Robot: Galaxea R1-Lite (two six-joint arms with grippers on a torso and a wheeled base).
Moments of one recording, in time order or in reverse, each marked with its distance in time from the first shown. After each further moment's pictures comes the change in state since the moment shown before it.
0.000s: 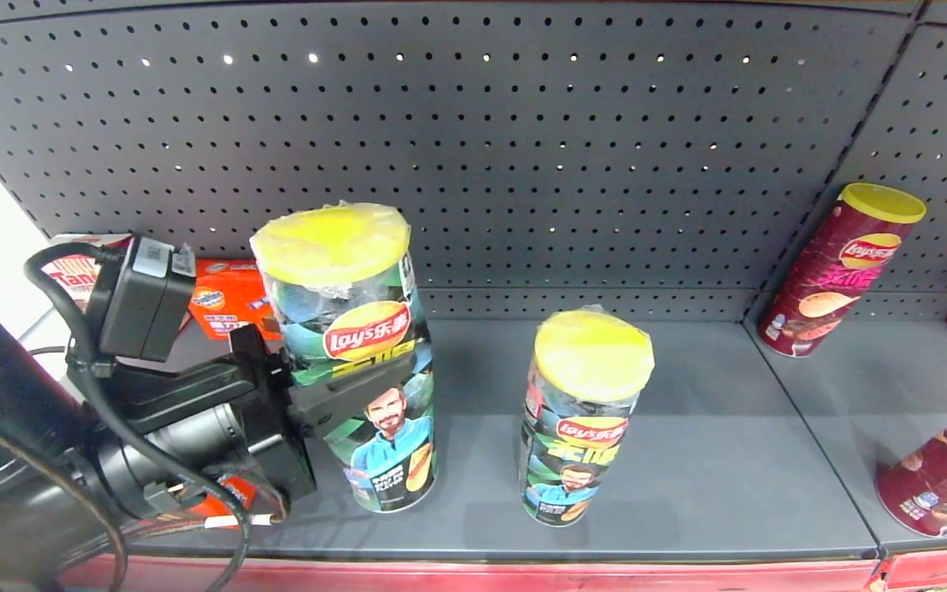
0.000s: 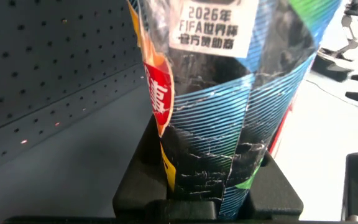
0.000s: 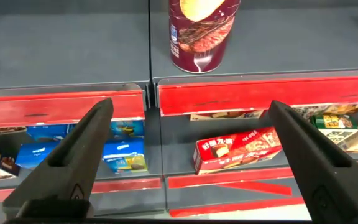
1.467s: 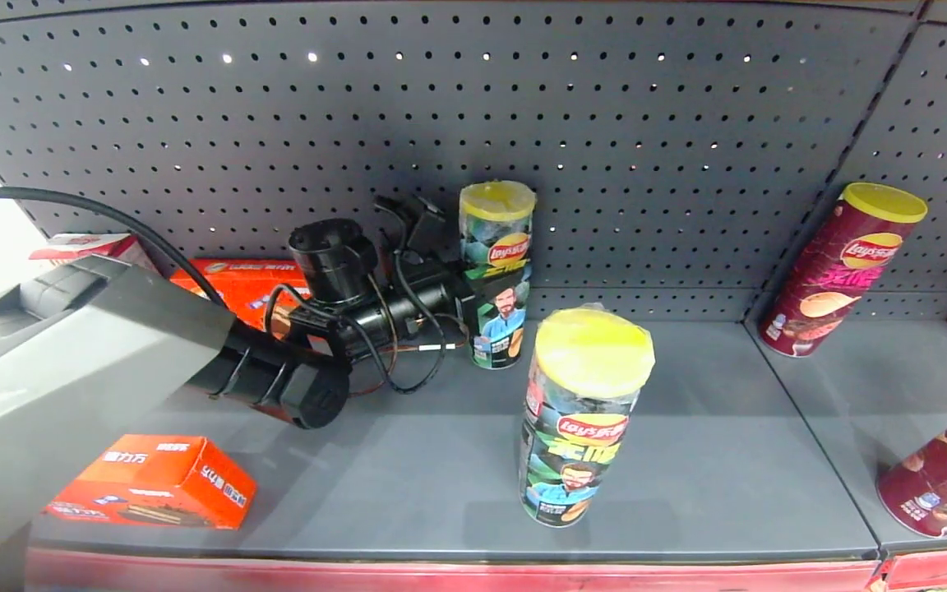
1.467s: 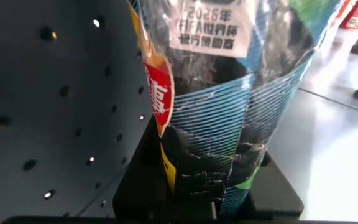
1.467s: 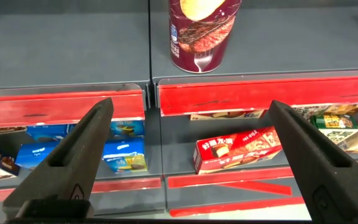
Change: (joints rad) left arm 0.054 0.716 -0.845 0.102 -0.103 0.033; right arm 0.000 0.003 0.000 0.000 0.000 0.000
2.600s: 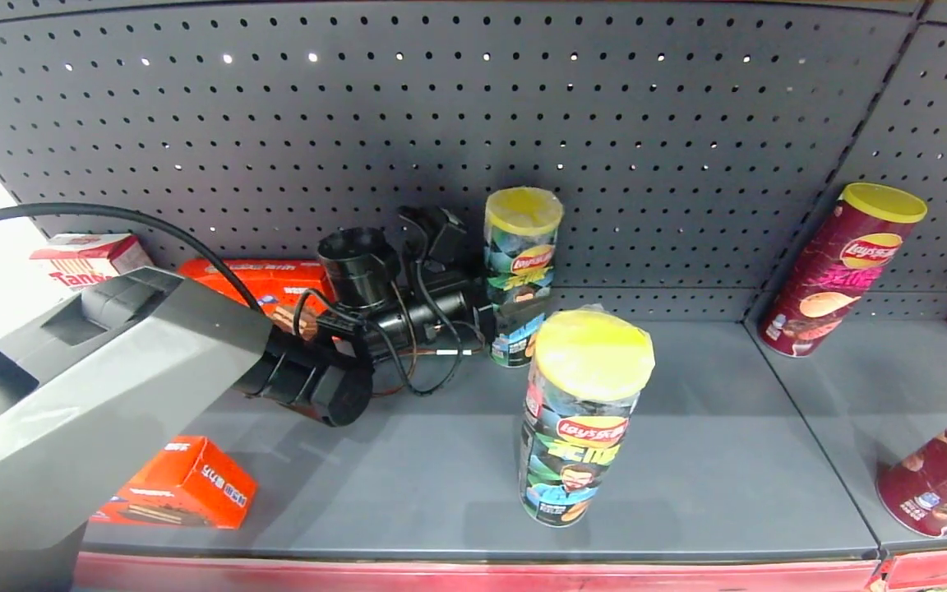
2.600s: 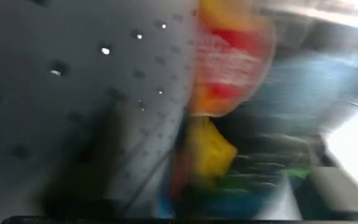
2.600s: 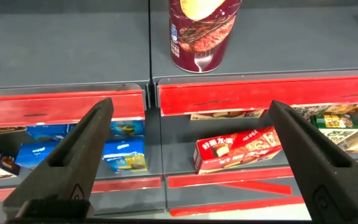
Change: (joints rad) left arm -0.013 0.076 -0.086 0.010 -0.053 -0.001; right arm 0.000 0.001 0.000 0.000 0.000 0.000
